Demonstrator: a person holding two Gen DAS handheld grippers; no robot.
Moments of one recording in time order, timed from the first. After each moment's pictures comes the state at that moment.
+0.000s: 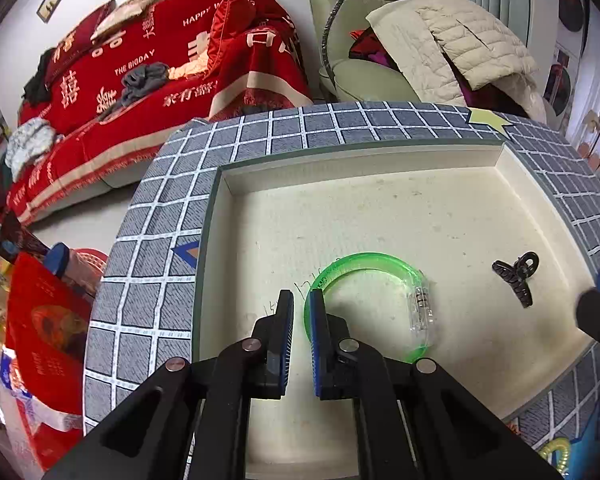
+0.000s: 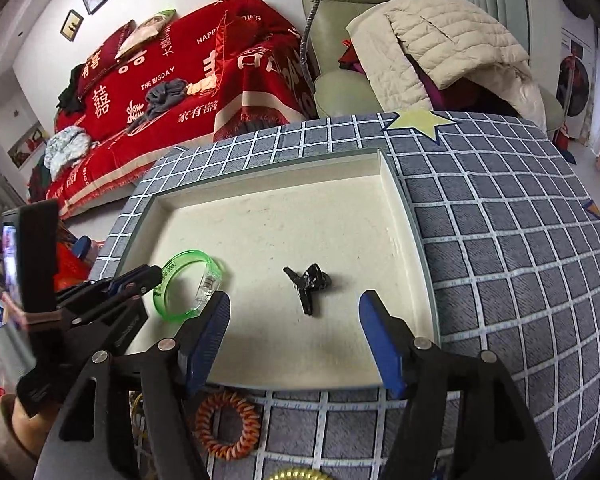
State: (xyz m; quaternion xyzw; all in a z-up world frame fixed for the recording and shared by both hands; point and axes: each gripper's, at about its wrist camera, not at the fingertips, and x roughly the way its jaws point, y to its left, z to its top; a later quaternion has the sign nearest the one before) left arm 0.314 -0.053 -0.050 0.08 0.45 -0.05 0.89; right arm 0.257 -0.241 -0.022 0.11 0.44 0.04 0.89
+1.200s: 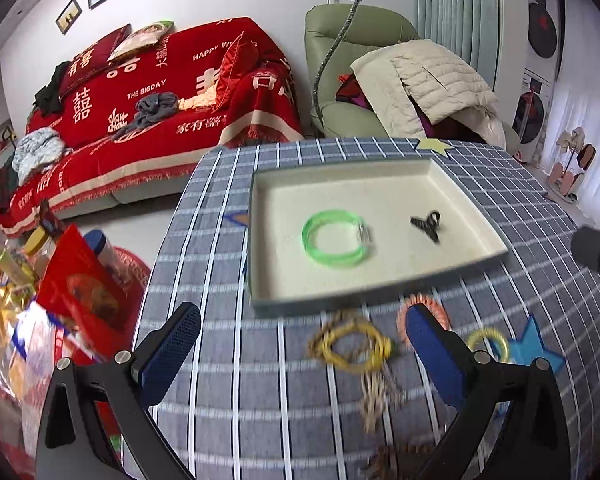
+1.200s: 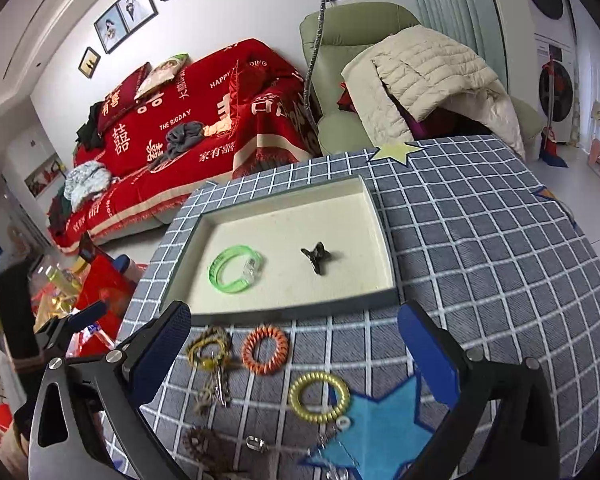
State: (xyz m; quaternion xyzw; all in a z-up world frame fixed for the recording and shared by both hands) left arm 0.166 -0.012 0.010 0.05 0.39 -0.08 0.92; right arm 0.139 -0.248 0.035 0.14 0.37 0.04 0.92
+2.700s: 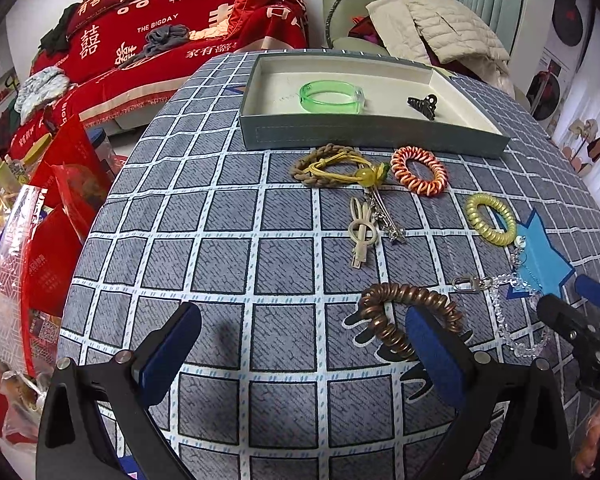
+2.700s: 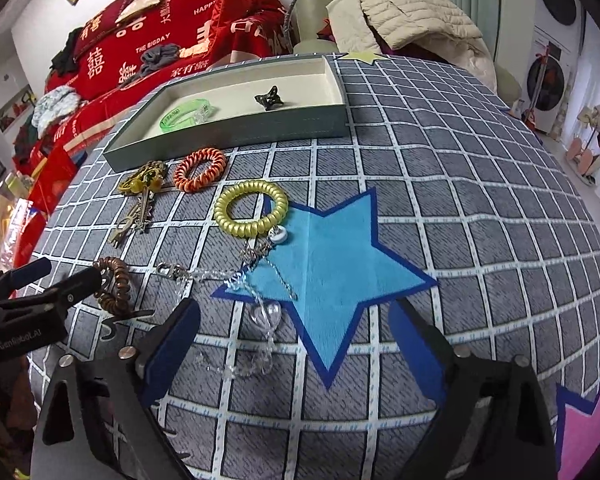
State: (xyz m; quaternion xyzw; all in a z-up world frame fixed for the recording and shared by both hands) left arm 0.097 -0.016 -0.066 0.02 0.48 -0.06 0.88; right arm 0.056 -0.245 -0.058 0.05 0.48 0.00 0.88
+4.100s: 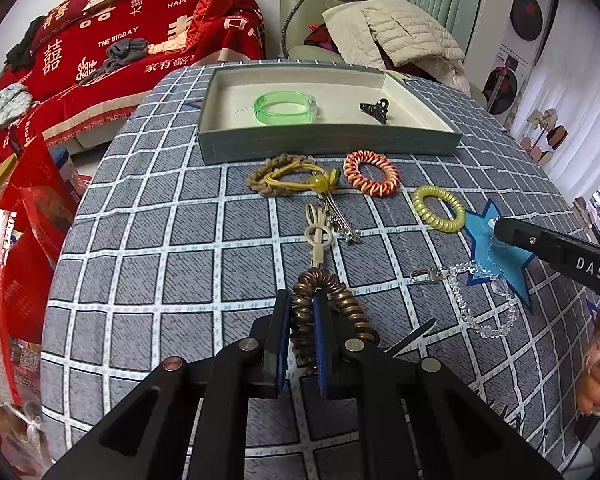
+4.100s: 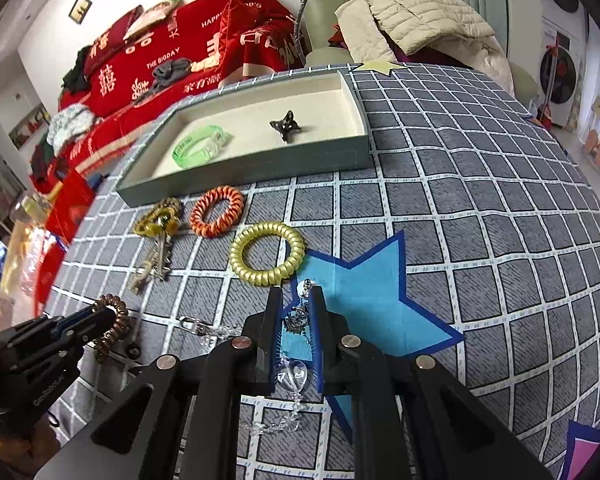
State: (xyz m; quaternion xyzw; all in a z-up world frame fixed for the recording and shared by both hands) left arm 0.090 -0.014 -0.056 0.02 0.46 -0.14 0.88; right arm 0.087 -0.250 -0.046 0.10 0.46 0.04 0.88
